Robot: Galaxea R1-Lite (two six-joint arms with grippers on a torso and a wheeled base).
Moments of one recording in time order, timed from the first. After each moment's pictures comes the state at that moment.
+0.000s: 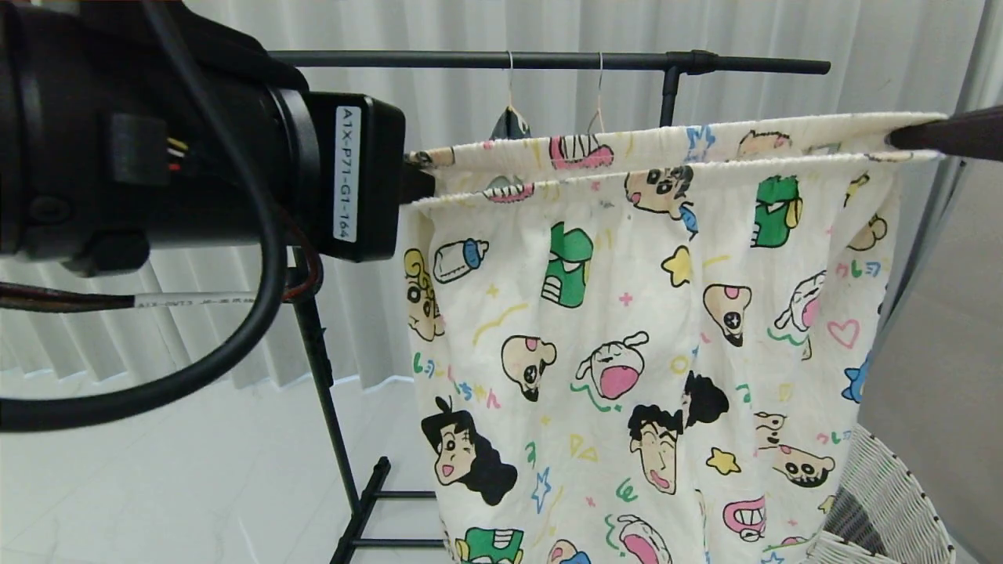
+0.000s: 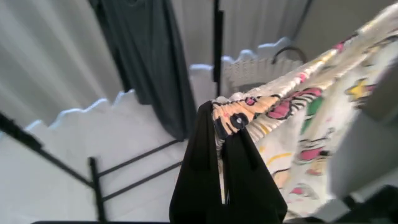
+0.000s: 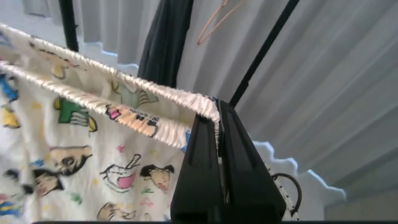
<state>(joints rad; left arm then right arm) -0.92 1.47 -1.62 0.55 0.42 -0.12 0.62 1.27 -1.56 0.54 -0.09 -0.16</state>
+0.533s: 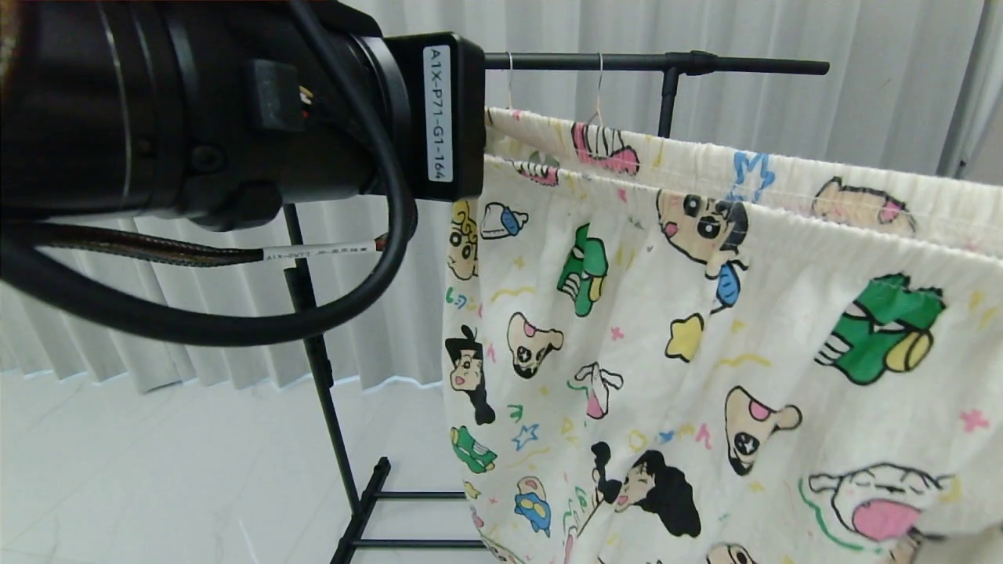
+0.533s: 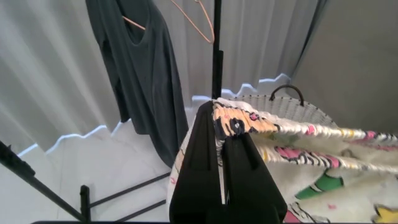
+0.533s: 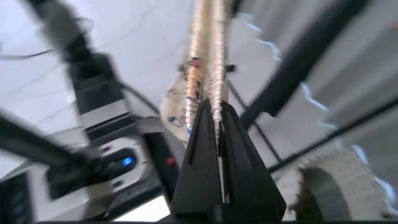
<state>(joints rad) -0.94 1.53 -1.62 0.35 0.45 -0.11 0.80 1.14 -1.66 0.95 0.40 -0.16</state>
